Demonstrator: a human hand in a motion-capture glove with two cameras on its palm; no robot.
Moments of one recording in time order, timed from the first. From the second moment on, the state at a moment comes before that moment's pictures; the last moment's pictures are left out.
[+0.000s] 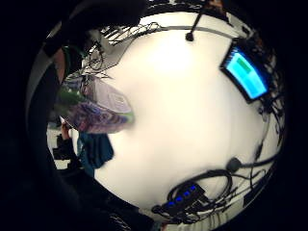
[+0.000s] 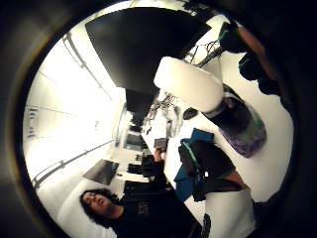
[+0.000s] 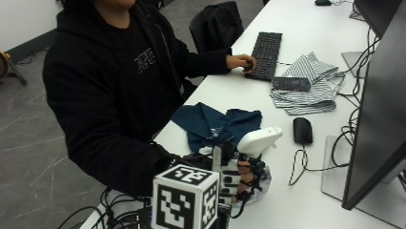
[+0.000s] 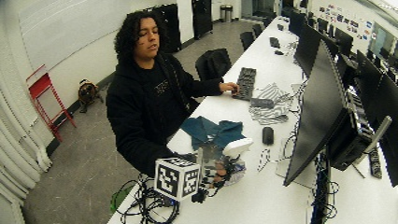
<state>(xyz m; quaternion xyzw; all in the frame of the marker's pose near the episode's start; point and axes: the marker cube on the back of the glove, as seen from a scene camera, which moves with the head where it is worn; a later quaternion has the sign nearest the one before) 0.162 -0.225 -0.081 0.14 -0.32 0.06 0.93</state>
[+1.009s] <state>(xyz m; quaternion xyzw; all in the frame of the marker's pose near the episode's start) 0.128 -0.285 -0.060 0.21 -0.44 0.08 0.87</state>
